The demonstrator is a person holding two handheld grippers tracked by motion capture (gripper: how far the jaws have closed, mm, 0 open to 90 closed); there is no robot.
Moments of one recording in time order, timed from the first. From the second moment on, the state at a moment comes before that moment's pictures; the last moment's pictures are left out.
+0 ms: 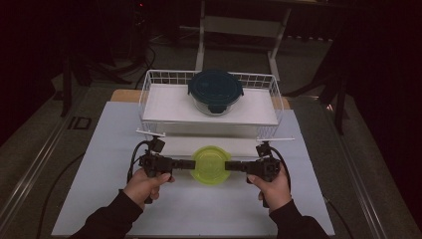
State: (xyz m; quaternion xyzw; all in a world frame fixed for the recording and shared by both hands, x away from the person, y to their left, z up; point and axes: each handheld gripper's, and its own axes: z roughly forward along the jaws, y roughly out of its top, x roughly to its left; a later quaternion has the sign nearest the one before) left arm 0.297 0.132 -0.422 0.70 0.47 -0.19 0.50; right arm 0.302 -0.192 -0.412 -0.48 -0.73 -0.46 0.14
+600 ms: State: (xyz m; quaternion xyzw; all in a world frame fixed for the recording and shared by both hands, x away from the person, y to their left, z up) left arm 0.308 0.144 -0.335 0.70 0.46 -0.14 0.53; right arm 0.324 -0.179 -0.327 -0.45 -0.74 -0.49 0.11
